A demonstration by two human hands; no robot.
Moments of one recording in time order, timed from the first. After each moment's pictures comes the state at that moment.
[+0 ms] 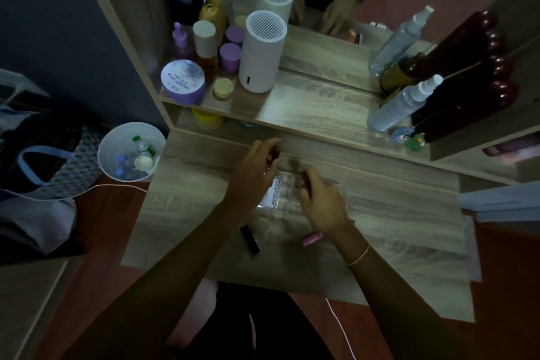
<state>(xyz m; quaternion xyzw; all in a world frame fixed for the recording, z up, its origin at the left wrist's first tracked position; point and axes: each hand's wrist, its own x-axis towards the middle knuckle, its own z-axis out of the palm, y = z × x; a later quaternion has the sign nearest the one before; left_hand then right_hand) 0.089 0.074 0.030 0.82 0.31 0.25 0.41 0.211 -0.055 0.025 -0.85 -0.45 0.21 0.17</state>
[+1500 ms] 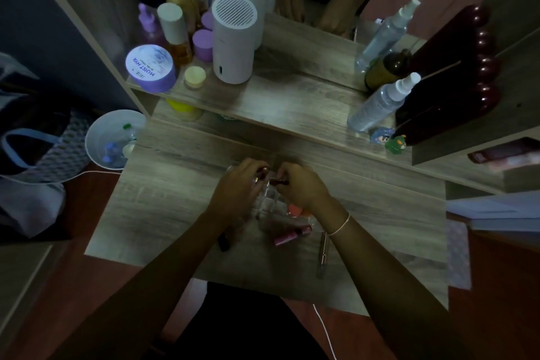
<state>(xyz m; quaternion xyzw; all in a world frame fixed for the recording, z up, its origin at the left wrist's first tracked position) 0.109 0.039 0.009 0.86 0.33 0.17 0.36 0.258 -0.029 0.030 -0.82 -0.45 0.35 0.07</state>
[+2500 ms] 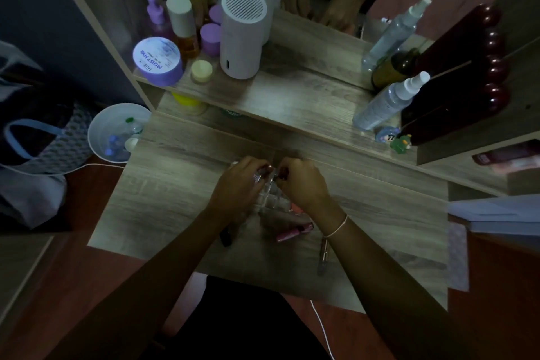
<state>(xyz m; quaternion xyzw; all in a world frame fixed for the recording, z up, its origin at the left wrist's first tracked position) 0.100 0.040 0.004 0.86 0.33 0.16 0.36 0.245 -0.027 0.034 -0.83 -0.47 0.27 0.08</state>
